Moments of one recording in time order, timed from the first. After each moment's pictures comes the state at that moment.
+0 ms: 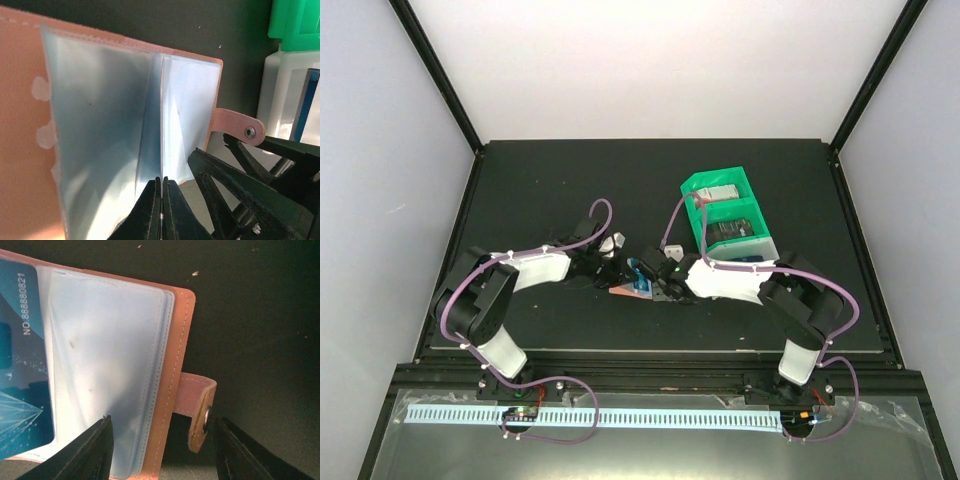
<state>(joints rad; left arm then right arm) -0.50 1.64 0.77 -0.16 0.59 -0.76 0.96 1.77 1.02 -0.53 0.31 0.83</state>
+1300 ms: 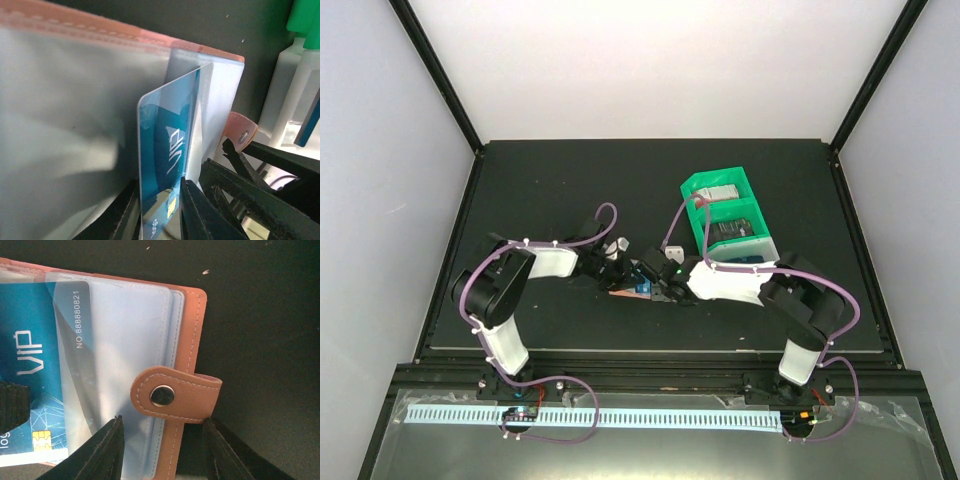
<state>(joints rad) -0.48 1.78 0.78 -0.06 0.72 -0.82 0.96 1.76 0.99 -0.47 0.28 0.87</state>
